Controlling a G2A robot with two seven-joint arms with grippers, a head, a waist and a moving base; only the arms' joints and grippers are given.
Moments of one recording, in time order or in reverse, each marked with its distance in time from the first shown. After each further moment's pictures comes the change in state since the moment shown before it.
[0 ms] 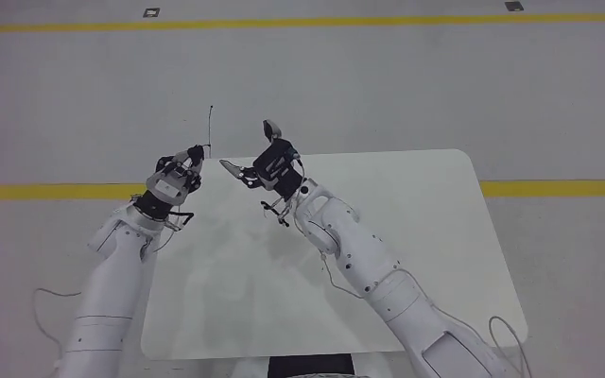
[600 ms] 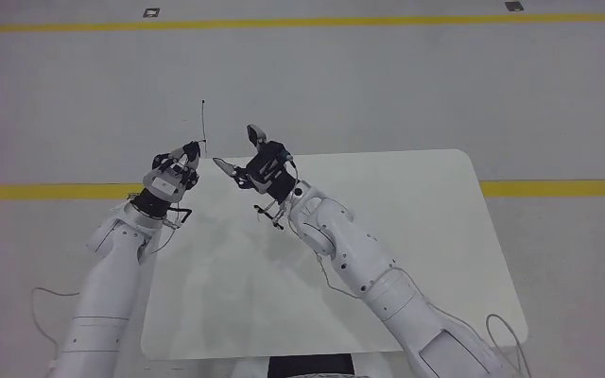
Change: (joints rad) left arm 0.002 0.023 0.014 -0.010 -0.048 -0.025 0.043; right arm 0.009 -0.012 -0.029 0.020 0.035 -0.032 -0.002
